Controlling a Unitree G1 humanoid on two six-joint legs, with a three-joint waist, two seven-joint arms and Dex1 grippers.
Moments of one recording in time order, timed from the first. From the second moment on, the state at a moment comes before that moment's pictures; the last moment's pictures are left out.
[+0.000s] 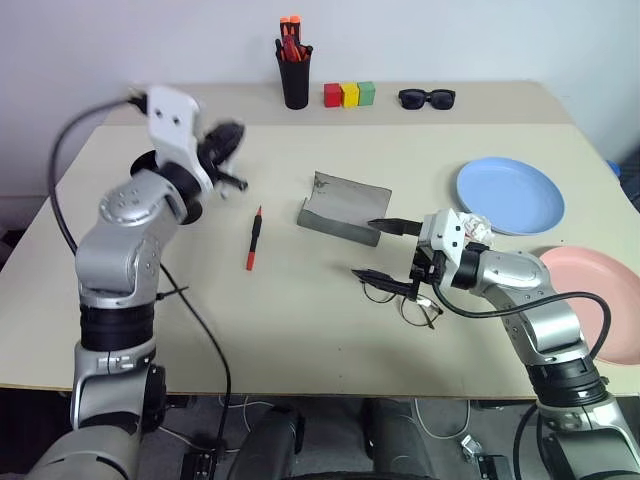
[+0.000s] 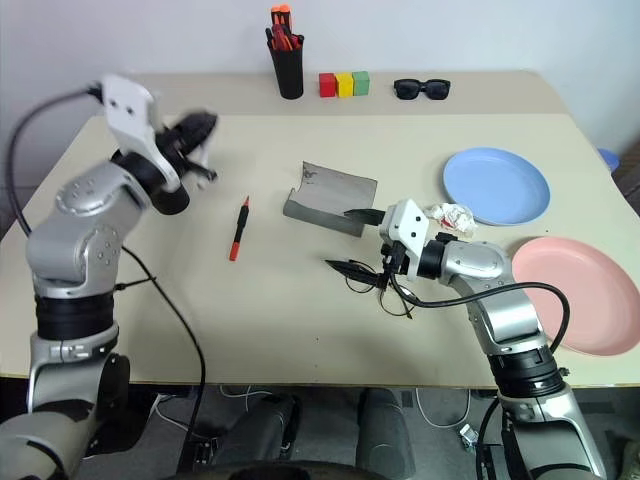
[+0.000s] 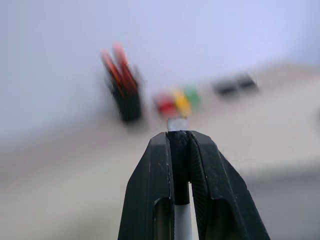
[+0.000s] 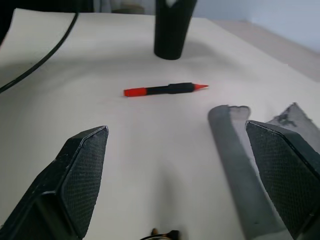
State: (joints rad) left arm -0.72 0.52 0.17 -0.10 -0.25 0.42 -0.34; right arm -0.37 -0.56 0.07 -0.15 0.35 0.21 0.98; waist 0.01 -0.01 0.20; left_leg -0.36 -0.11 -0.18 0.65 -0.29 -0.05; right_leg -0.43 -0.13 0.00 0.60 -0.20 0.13
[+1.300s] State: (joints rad) left arm -0.74 0.47 0.34 0.46 -0.39 -0.12 -0.48; right arm -0.38 -0.56 0.07 -0.15 0.35 0.20 0.96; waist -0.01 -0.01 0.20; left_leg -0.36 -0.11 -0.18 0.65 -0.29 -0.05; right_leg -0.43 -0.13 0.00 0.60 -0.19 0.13
